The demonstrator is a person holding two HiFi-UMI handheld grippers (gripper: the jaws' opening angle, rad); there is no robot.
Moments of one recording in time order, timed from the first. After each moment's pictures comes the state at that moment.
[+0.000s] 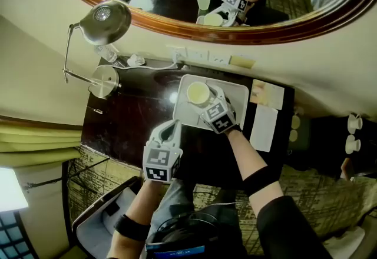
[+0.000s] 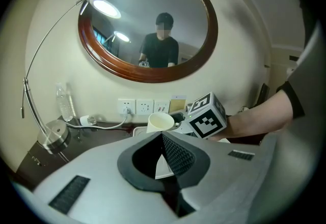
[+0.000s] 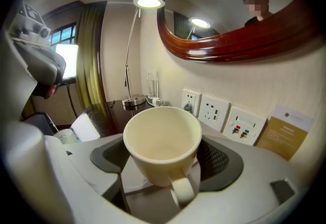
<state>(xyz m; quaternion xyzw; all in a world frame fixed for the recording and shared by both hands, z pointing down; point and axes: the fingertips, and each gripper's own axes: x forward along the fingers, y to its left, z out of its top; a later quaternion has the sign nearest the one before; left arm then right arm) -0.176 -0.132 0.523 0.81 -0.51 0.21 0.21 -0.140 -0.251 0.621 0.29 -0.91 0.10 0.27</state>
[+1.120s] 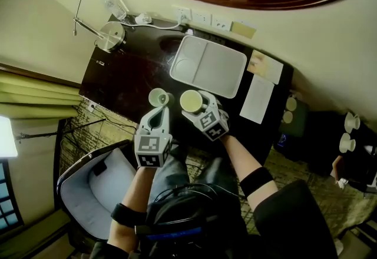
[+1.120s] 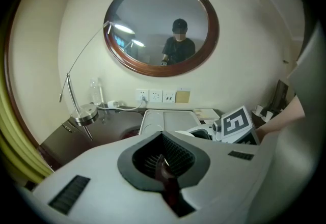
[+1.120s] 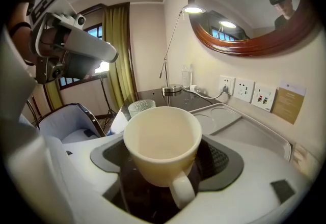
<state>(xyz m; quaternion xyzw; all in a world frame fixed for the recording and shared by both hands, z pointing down) -0.167 -0.001 0.524 0.73 -0.61 0.22 0.23 -0.117 -0.043 0.652 0.17 -0.93 0.11 0.30</state>
